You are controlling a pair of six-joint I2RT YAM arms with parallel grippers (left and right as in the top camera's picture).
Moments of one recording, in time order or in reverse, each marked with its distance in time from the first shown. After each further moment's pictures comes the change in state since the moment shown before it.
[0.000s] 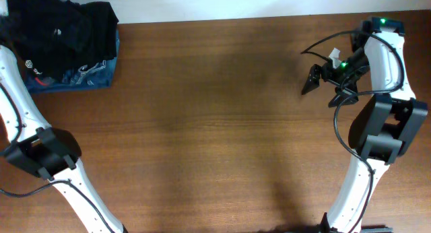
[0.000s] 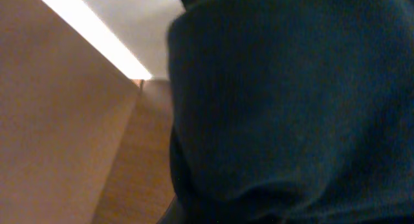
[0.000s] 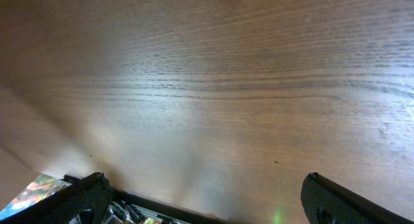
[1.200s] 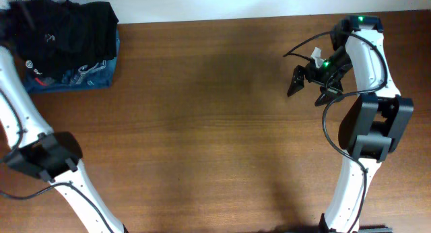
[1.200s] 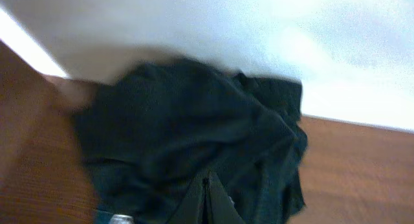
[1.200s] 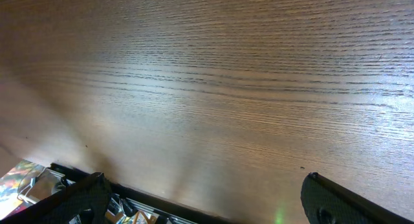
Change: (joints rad) left arm -0.027 -0.075 0.040 -0.135 0.249 -0.195; right arm 0.093 0.000 0.000 0.000 0.000 0.003
